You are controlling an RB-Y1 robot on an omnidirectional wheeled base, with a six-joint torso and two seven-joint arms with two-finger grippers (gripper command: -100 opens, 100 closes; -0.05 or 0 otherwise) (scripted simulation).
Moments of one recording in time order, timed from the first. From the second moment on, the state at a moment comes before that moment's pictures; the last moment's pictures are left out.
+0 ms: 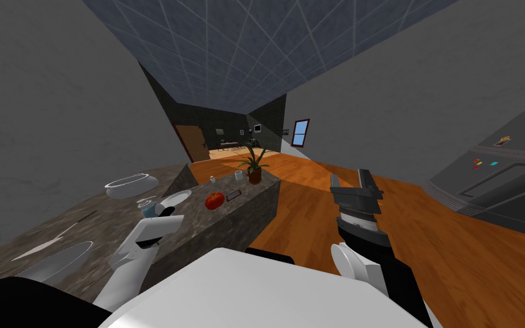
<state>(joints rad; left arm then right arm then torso) 0.25 0.38 0.64 -1.74 -0.32 1.42 -0.02 0.47 -0.04 0.02 -2.36 -0.11 -0.45 -0.05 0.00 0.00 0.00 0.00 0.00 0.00</state>
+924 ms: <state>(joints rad) 0.19 0.40 0.69 -1.65 -0.36 1.70 0.00 0.47 -0.04 0.02 -2.36 -0.11 -0.45 -0.05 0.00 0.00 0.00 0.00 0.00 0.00</state>
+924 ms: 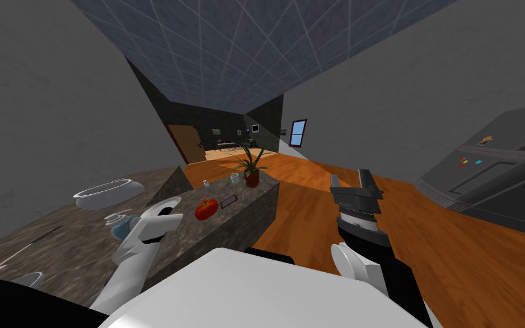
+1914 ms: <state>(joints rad) 0.19 0.39 0.69 -1.57 -0.36 1.73 0.02 0.47 -0.04 0.02 -2.36 -0.11 -0.45 -0.05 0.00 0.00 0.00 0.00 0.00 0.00</state>
